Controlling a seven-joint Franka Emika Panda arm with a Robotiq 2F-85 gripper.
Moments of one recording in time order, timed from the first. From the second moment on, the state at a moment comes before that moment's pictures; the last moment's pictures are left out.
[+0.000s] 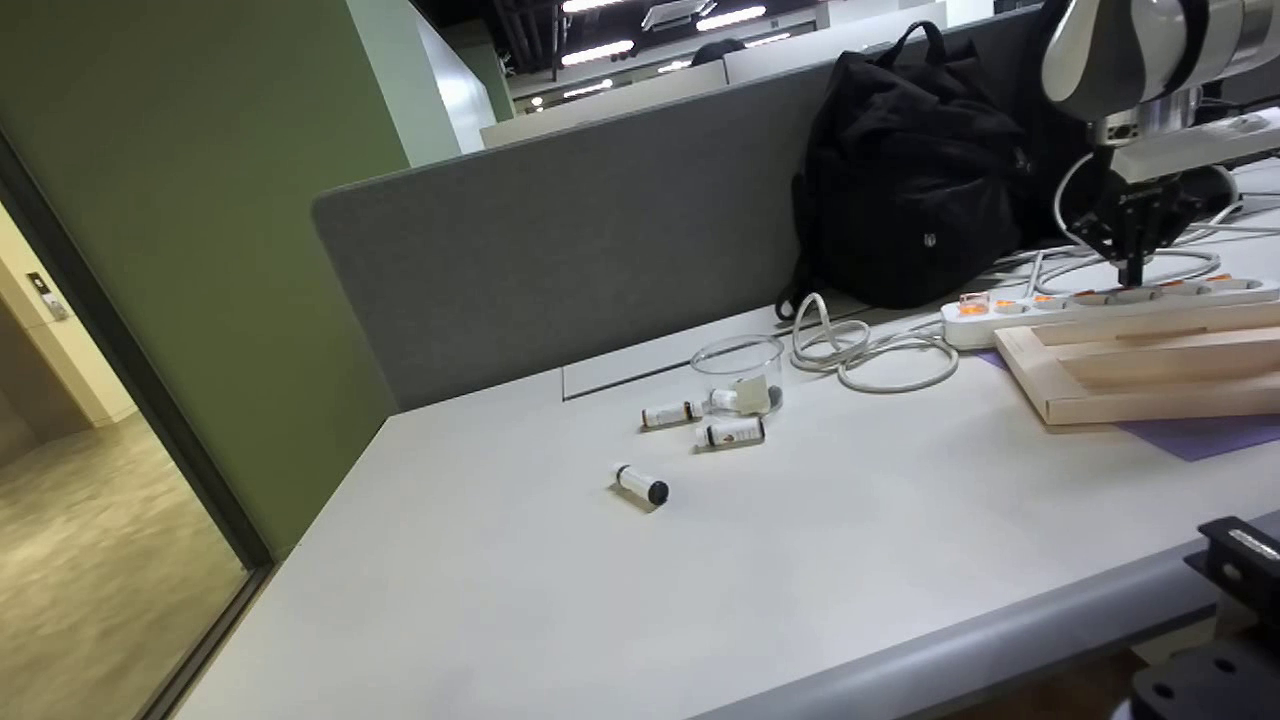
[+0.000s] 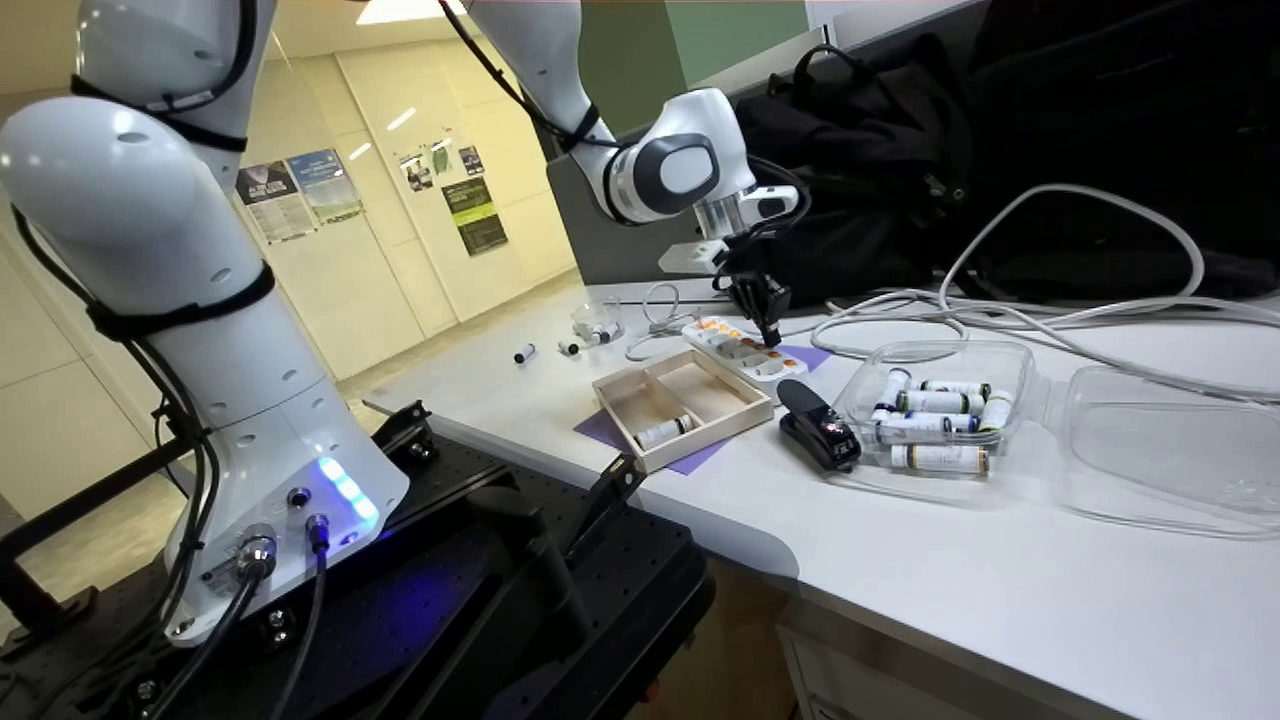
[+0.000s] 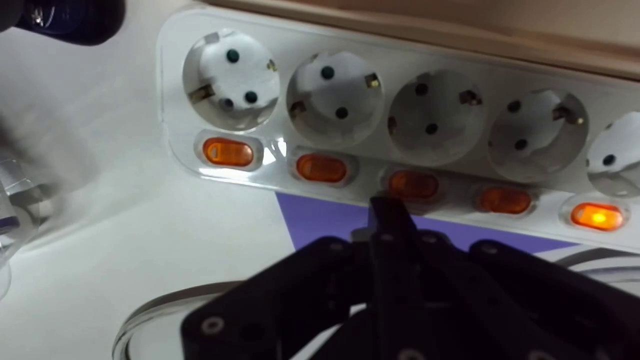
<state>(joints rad) -0.16 0.68 -0.11 -2.08 0.06 2.83 0.05</state>
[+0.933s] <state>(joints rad) -0.11 0.65 -0.16 -2.12 0.06 2.83 0.05</state>
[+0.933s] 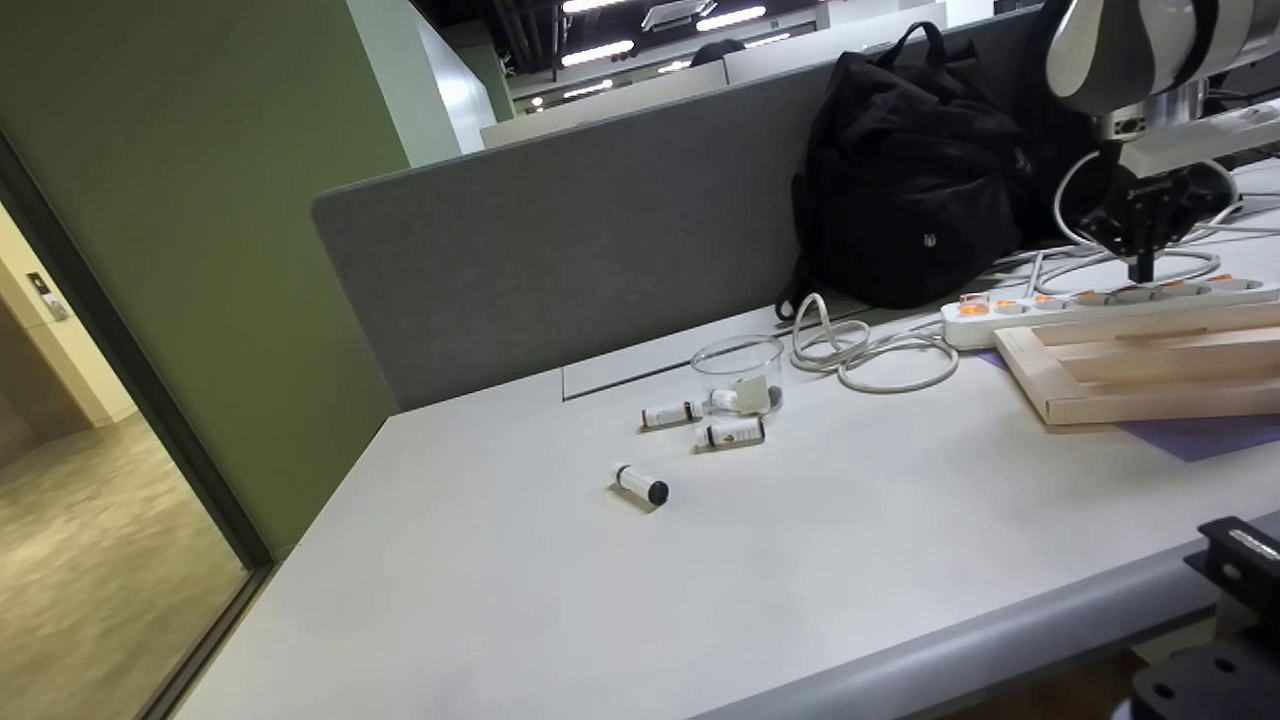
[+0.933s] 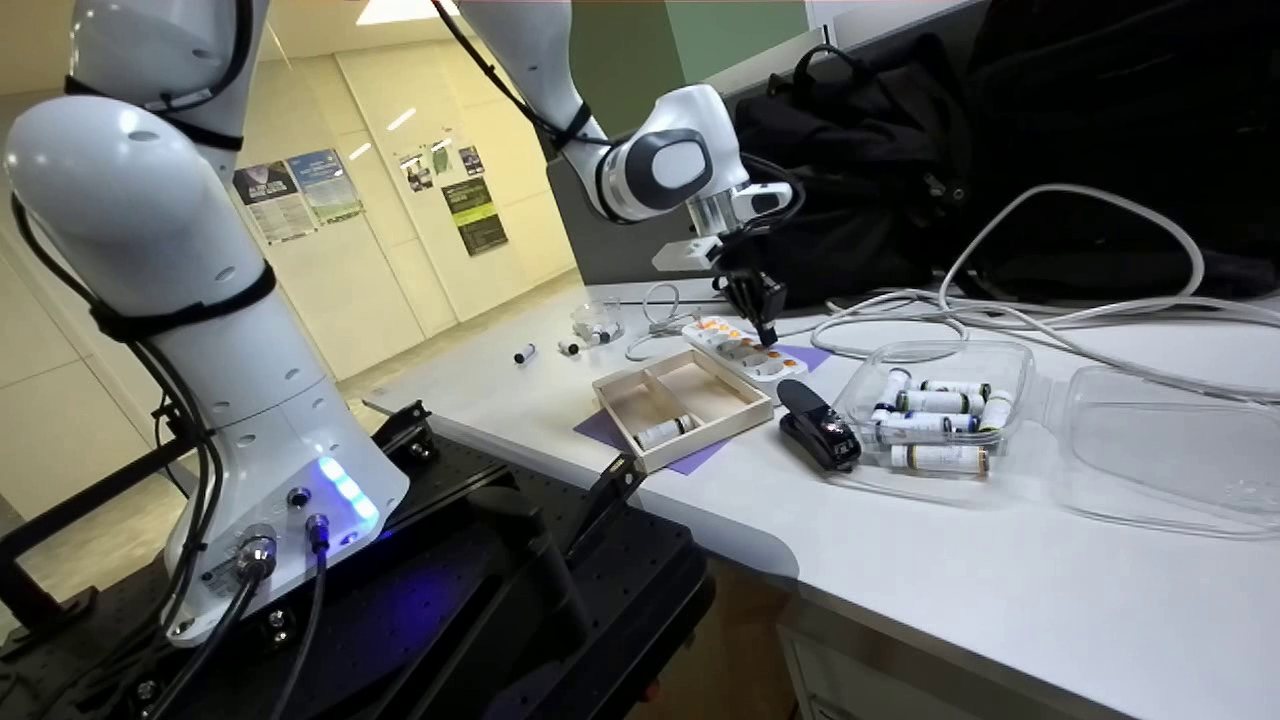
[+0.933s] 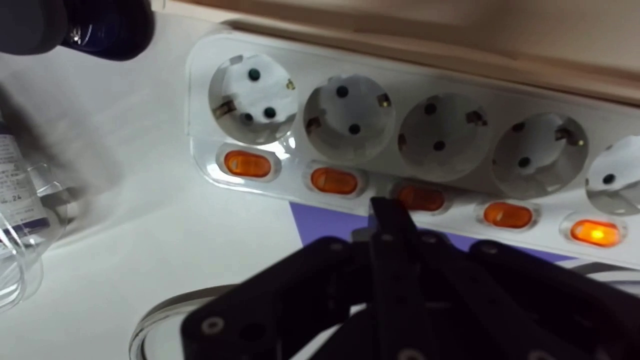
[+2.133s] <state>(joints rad) -0.11 0.65 -0.13 -2.13 0.06 2.83 0.05</state>
